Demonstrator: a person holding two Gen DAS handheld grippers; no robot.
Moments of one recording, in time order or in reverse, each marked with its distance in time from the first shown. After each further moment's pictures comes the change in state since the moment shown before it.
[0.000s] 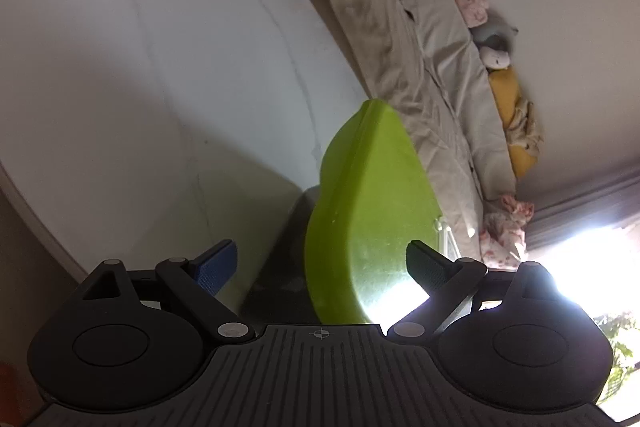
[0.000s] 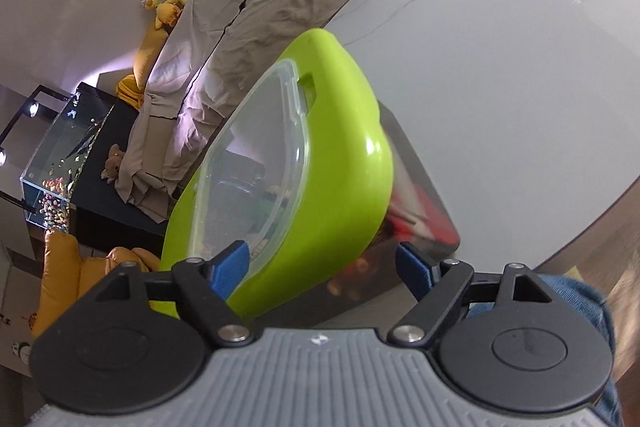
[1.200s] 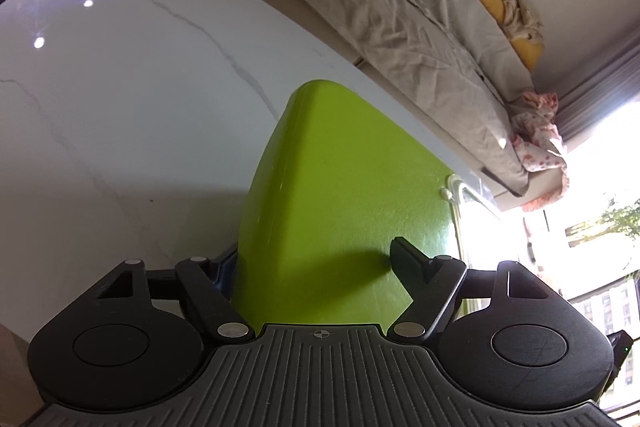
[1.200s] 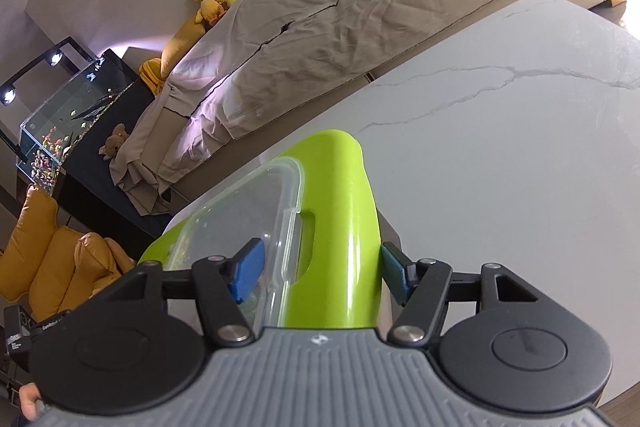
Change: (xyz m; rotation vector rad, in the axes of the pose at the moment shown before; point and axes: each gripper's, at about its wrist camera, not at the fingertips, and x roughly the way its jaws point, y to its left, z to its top) left arm 0.049 -0.083 0.026 0.410 0.120 0.111; right arm 0.019 0.011 0.084 -0.296 -0.114 -0.011
